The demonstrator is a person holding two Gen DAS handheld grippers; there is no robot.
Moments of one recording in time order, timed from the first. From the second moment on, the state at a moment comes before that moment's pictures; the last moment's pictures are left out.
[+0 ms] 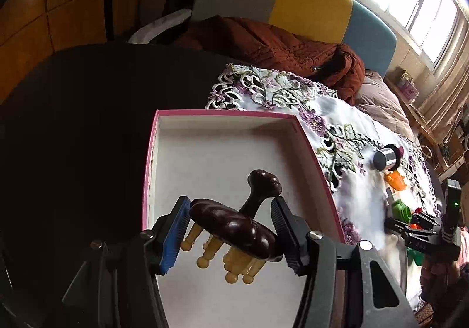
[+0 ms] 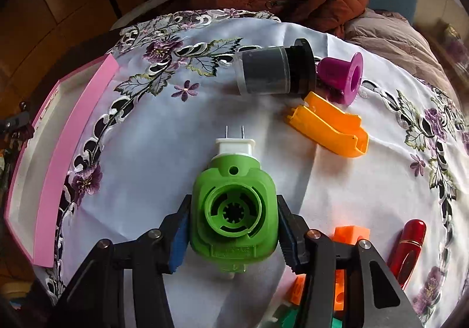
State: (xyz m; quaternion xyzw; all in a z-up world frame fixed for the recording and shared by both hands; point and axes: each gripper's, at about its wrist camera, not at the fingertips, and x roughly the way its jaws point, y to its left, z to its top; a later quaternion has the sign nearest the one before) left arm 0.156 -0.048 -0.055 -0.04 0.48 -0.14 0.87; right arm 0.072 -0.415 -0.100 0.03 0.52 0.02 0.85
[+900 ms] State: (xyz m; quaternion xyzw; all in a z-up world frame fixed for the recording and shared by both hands) left arm 0.111 -0.038 -0.031 0.00 0.43 -0.08 0.90; right arm 0.074 -0.414 -0.100 0.02 0.51 0.01 0.86
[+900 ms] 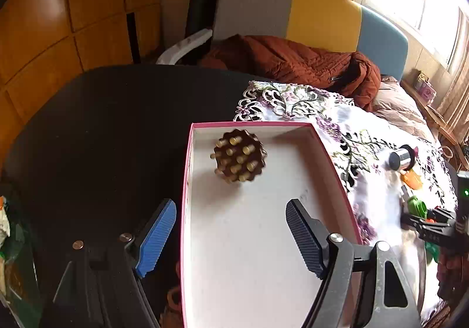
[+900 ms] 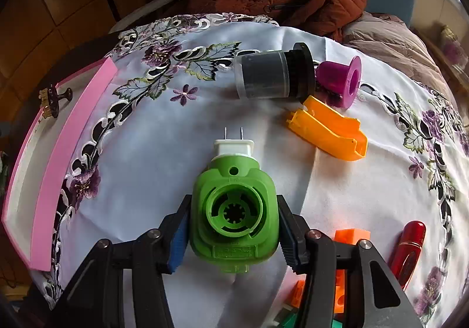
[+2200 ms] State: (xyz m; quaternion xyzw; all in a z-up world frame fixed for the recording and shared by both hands) left arm 0.028 -0.033 -0.027 0.00 0.42 -0.06 0.90; right arm 0.075 -0.408 -0.101 0.02 0.49 -0.05 0.87
